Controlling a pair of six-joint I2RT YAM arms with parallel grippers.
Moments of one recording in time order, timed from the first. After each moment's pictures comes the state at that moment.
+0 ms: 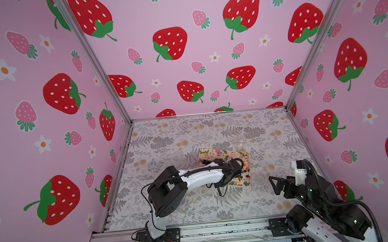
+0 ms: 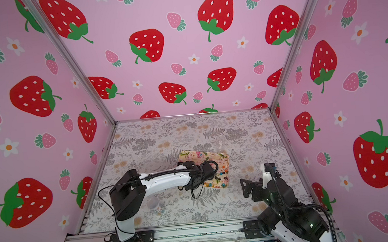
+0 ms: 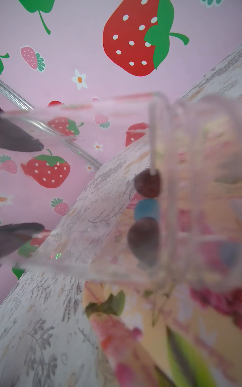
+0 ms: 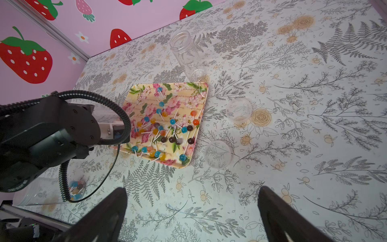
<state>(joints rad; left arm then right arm) -1.05 1.92 1.37 -1.10 -0.96 0.61 0.68 0.19 0.66 -1.03 0.18 0.57</state>
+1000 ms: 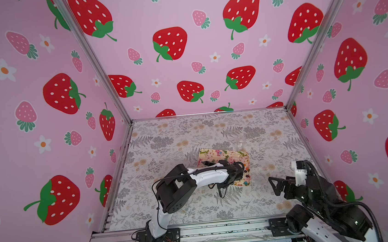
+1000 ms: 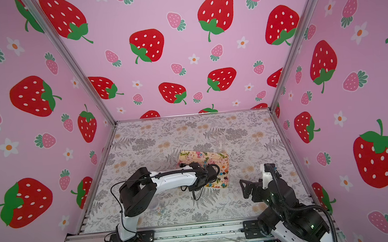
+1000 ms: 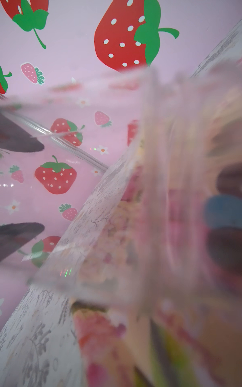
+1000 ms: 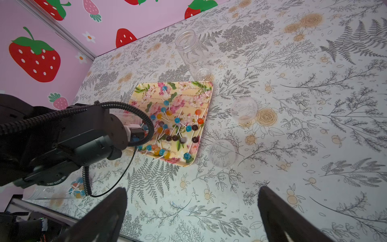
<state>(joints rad) -1.06 2.02 1.42 -1.18 -0.99 0.57 0.68 0.18 0.66 -1.03 0.16 0.57</state>
